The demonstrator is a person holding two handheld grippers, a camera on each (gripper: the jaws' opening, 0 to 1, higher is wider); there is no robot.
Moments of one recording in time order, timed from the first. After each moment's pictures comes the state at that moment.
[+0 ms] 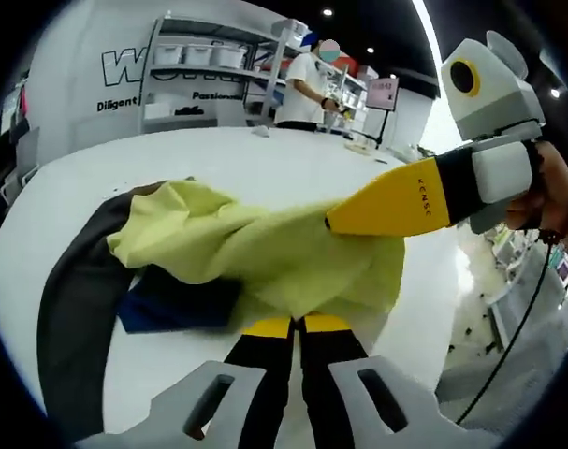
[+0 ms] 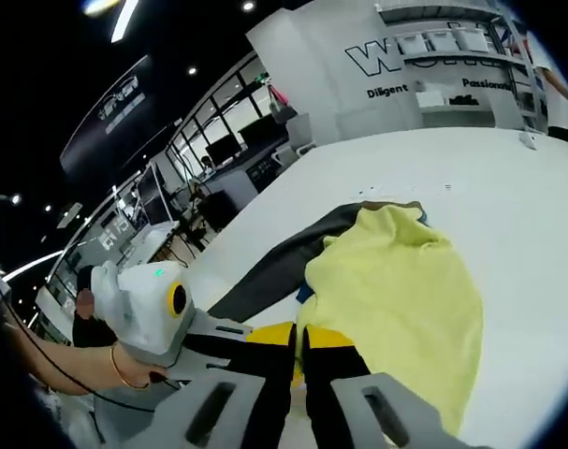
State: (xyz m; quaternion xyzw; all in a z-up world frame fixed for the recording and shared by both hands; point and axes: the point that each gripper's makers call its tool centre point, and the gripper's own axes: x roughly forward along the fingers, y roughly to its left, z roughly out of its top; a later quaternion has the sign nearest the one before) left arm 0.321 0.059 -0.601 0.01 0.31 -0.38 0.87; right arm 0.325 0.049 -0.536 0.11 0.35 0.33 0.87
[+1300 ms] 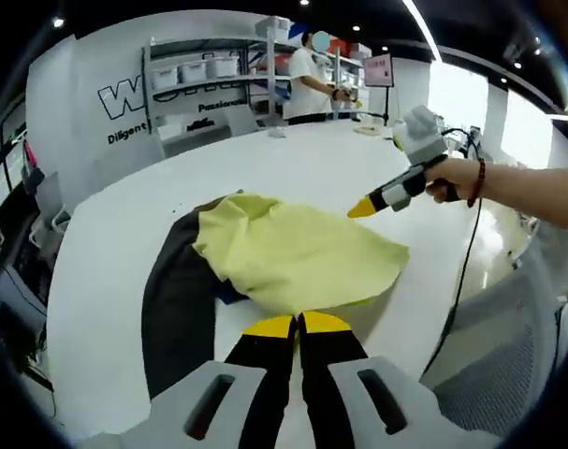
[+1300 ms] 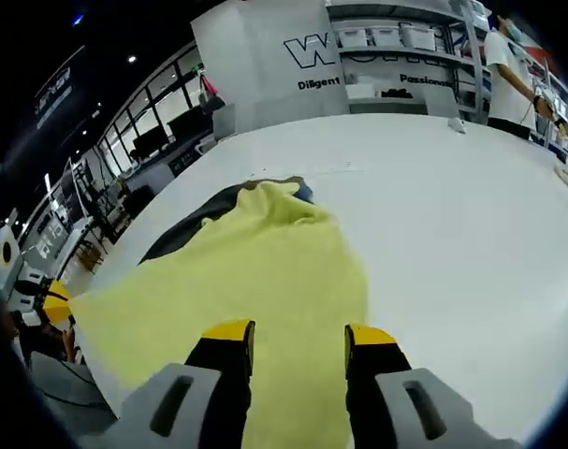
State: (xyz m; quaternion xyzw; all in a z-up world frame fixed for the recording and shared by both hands) left arm 0.288 0.164 -0.545 0.12 0.30 -0.33 0.89; right arm 0.375 -0.068 -0.614 0.06 0.38 0.16 0.91
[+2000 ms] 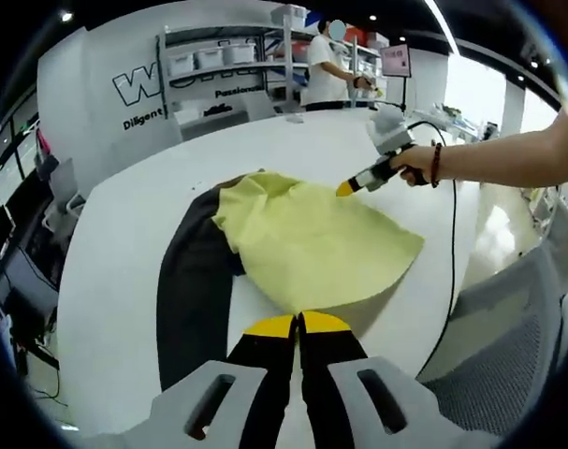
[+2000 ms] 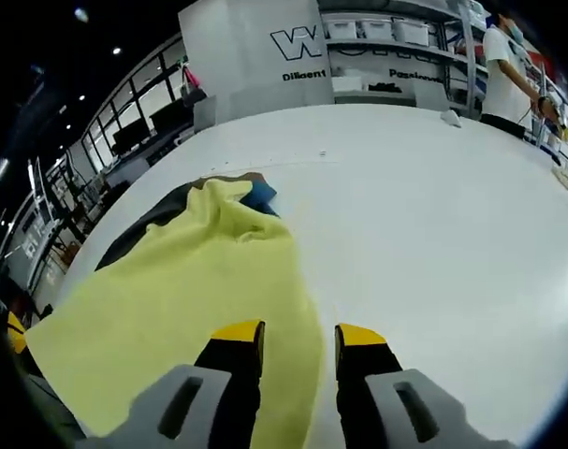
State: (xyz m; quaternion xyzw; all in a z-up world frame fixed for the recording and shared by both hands) left arm 0.276 0.191 -0.555 0.12 0.33 -0.29 0.89; right arm 0.441 -0.083 -0.661 0.04 0.40 0.12 0.91
